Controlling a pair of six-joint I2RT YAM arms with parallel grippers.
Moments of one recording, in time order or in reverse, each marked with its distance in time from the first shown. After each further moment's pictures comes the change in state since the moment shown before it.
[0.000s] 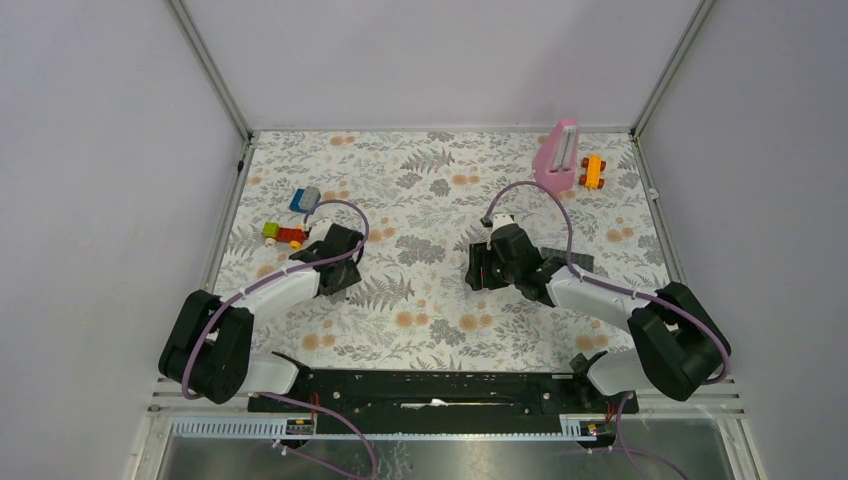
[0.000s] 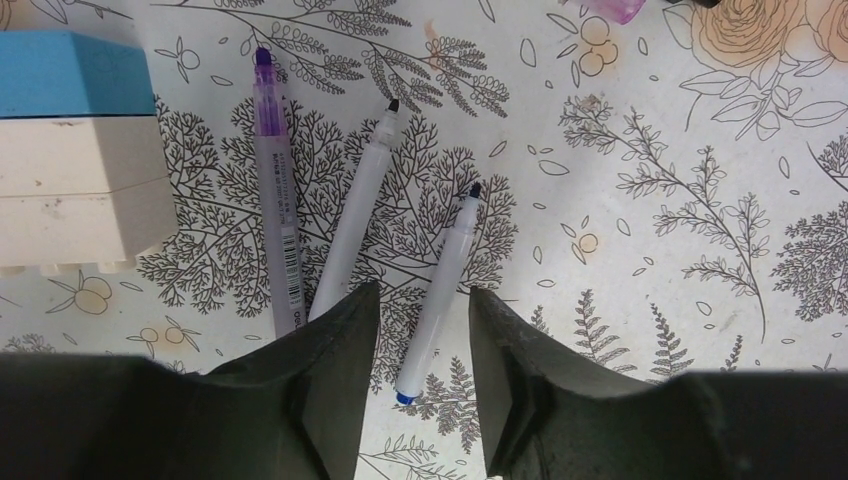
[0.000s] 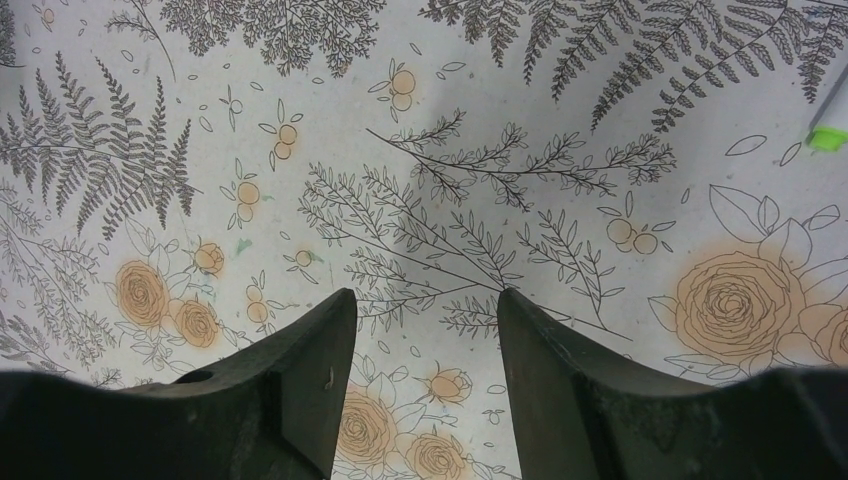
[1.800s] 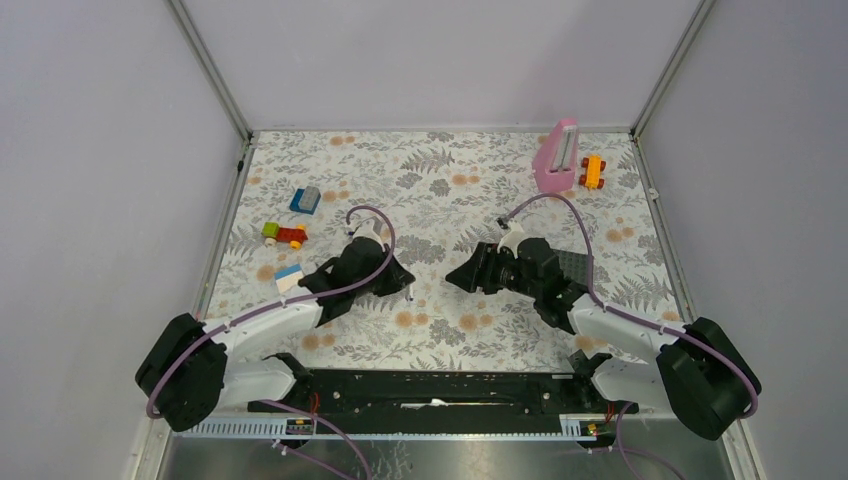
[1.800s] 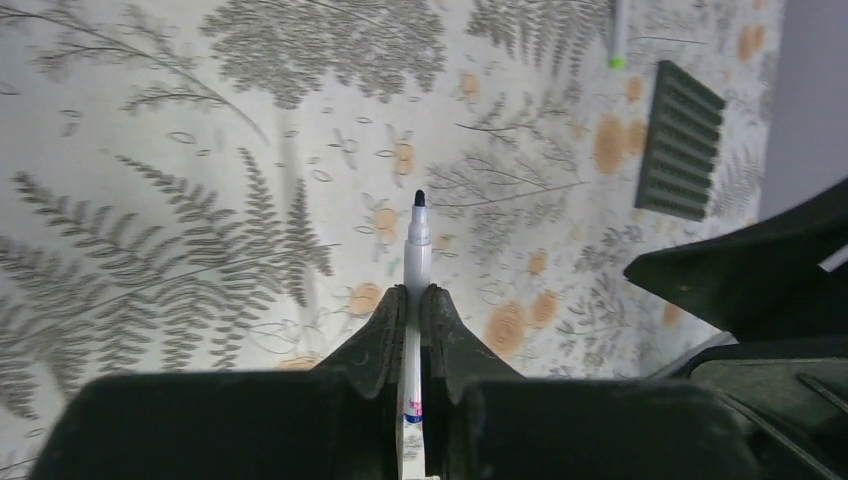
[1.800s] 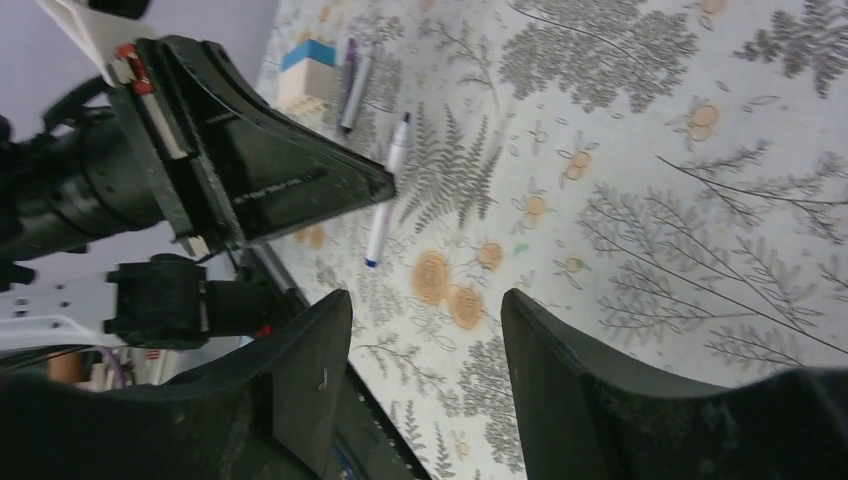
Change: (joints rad) left arm -0.278 -0.162 -0.082 0.345 0.332 -0.104; right arm 0.000 -0.210 -0.203 0.378 -0.292 0.311
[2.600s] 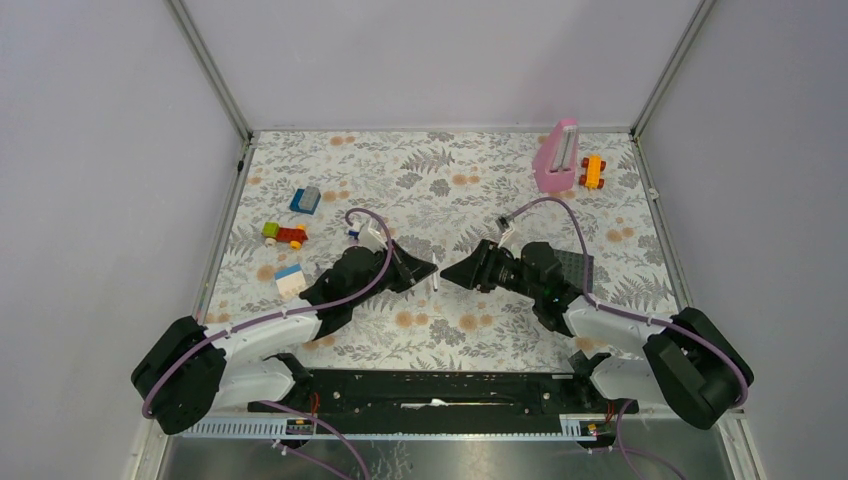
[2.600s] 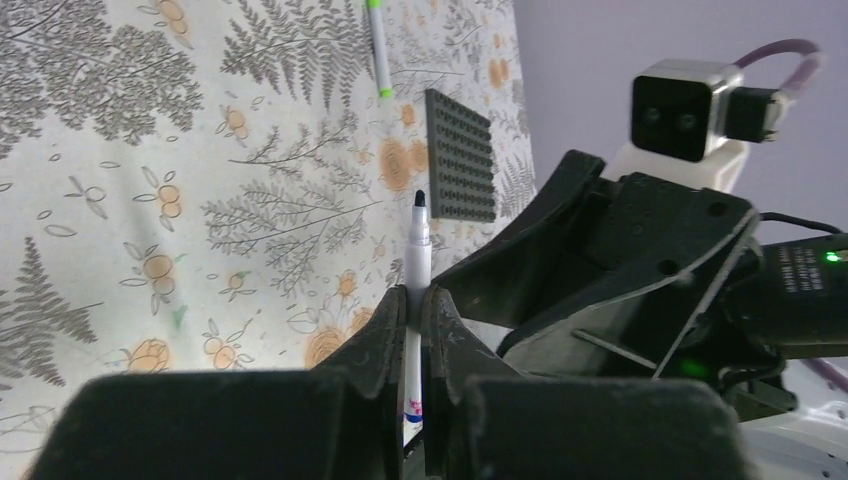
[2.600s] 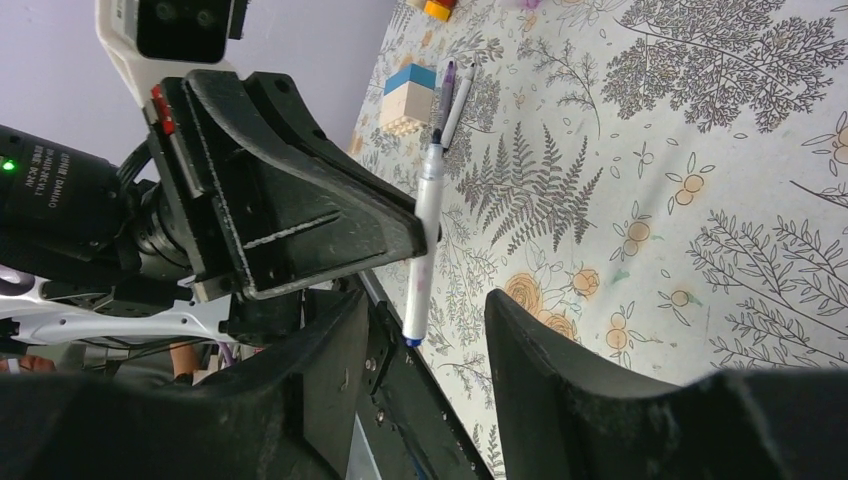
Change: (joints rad) left arm -0.081 -0.036 -0.111 0.442 0.093 -0.176; right arm 0.000 0.053 -0.059 0.307 -0.093 0.211
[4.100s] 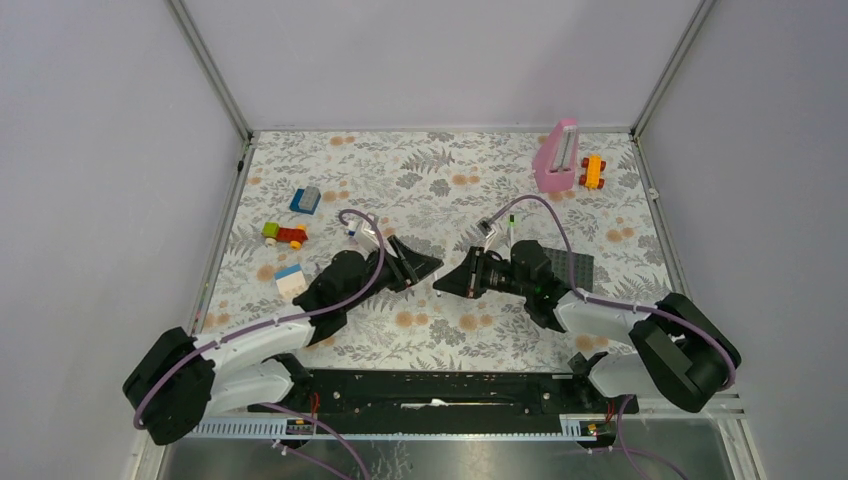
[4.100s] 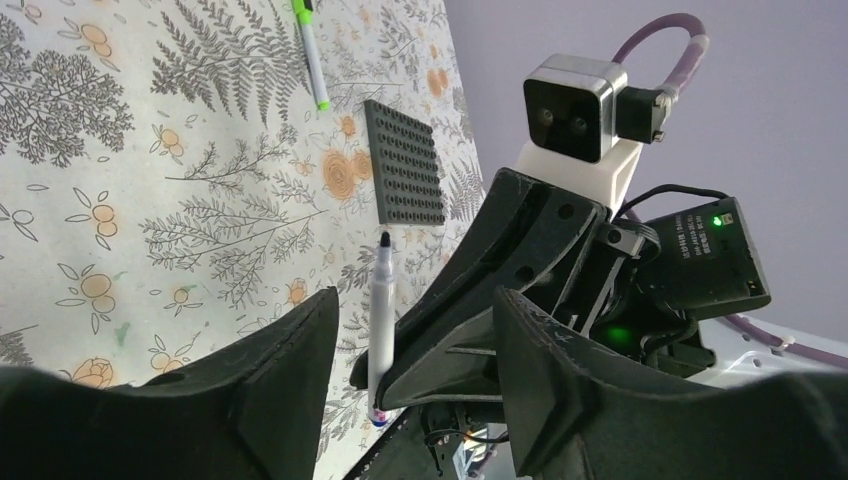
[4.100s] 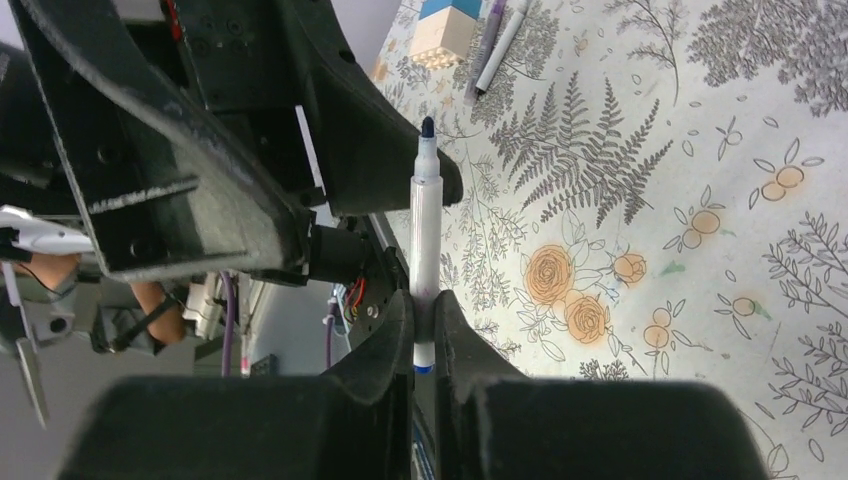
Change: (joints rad) left arm -0.003 -0.051 -0.035 0.102 0.028 -0.024; right arm 0.040 0.112 0.034 0.069 -0.121 -0.048
